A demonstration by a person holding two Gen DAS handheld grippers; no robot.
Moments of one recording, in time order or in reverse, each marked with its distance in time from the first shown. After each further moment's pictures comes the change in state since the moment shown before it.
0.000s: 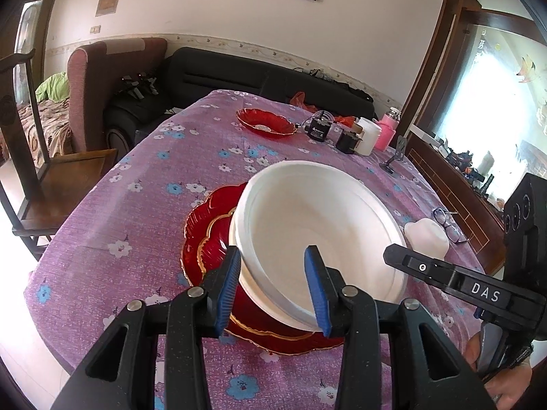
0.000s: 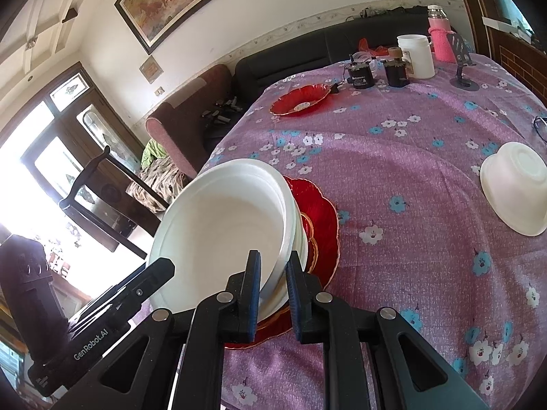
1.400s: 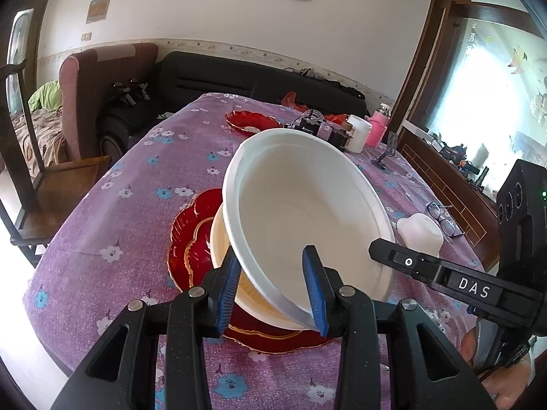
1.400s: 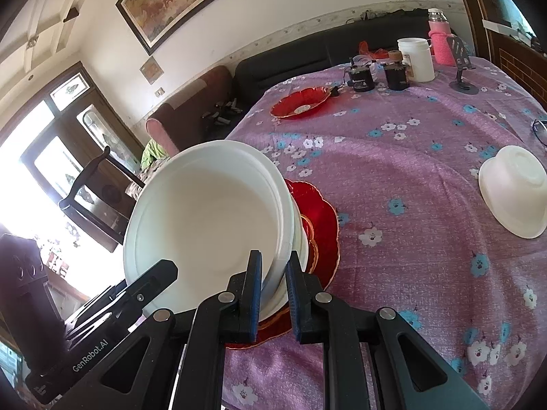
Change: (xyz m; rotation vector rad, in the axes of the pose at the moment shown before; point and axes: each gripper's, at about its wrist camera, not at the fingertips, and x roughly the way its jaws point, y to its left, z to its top) left arm -0.001 -0.013 0.001 0.039 0.002 -0.019; right arm 0.000 0.001 0.003 -0.013 -0.005 -0.008
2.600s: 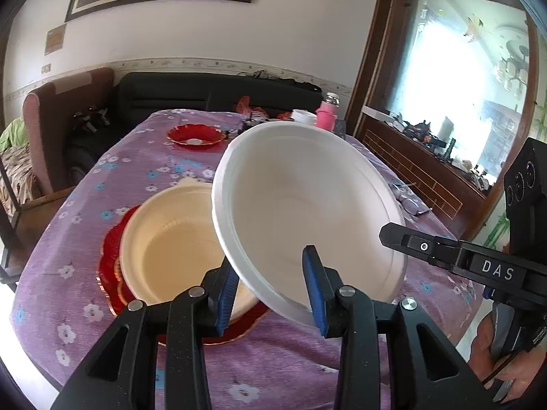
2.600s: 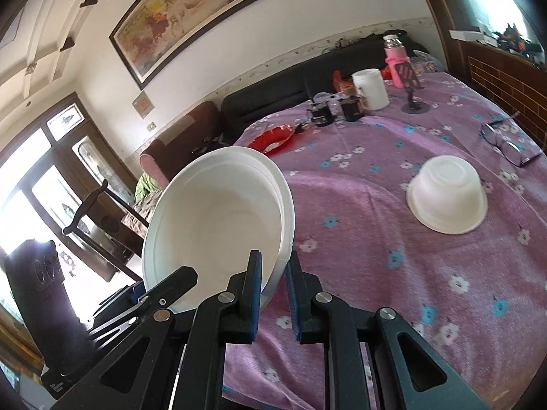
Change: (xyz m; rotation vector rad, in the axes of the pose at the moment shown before) left arm -0.007 -0.073 -0.006 0.150 -0.021 -0.096; right arm -0.092 -0.042 -0.012 0.044 -0.133 -0.026
